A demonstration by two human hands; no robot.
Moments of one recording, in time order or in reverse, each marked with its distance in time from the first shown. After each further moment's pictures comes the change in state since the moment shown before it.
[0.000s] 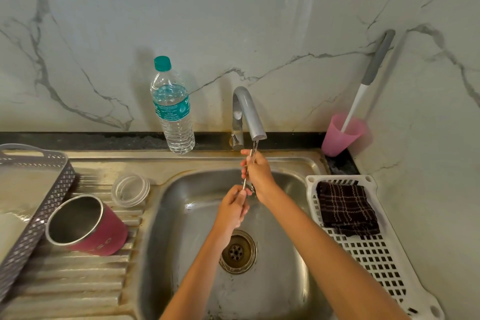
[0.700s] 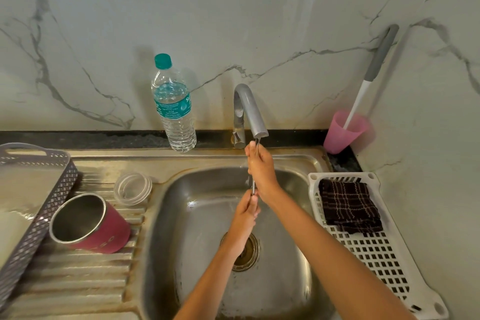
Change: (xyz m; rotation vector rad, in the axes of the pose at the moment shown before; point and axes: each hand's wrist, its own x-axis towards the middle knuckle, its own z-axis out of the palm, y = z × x) left_hand -0.010 -0.019 0.024 -0.048 -0.061 0.080; right_hand -0.017 -0.011 0.000 -0.019 0.026 -0.286
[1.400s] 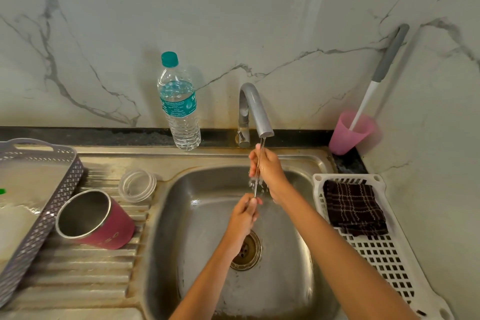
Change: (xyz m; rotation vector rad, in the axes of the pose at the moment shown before) left_hand 0.000 -0.006 -0.011 0.004 0.053 -0.073; right_hand 0.009 0.007 -0.012 -0.014 -0.112 0.177
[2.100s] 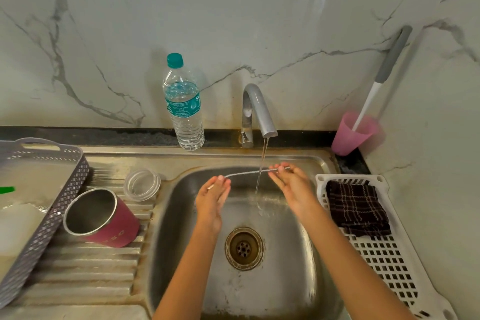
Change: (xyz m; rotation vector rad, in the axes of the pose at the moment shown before) left_hand 0.018 0.023 -0.058 -0.770 0.382 -0.011; right_hand -0.018 0.030 -0.048 0.648 0.123 0.147
